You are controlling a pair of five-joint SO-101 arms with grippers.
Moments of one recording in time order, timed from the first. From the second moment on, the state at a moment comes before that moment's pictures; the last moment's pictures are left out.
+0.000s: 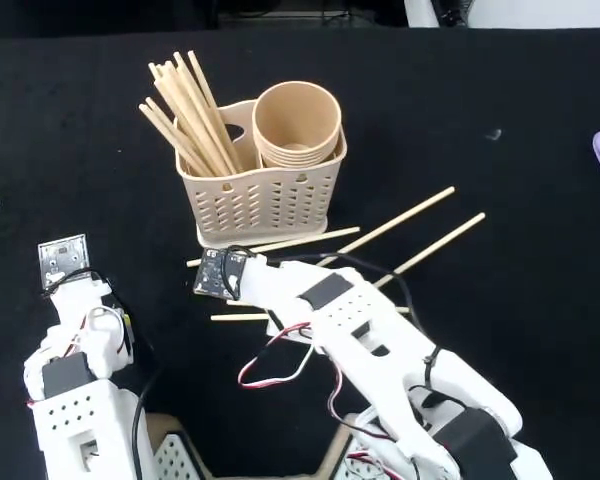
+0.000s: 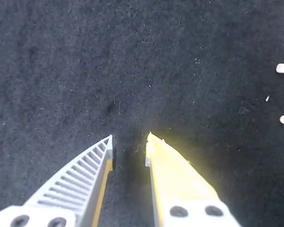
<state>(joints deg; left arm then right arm) -27.4 -81.3 88.7 57.8 -8.2 -34.3 -23.4 60.9 41.6 44.7</state>
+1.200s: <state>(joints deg) -27.4 -81.3 88.7 57.8 -8.2 -36.7 -14.3 55.6 44.6 45.3</state>
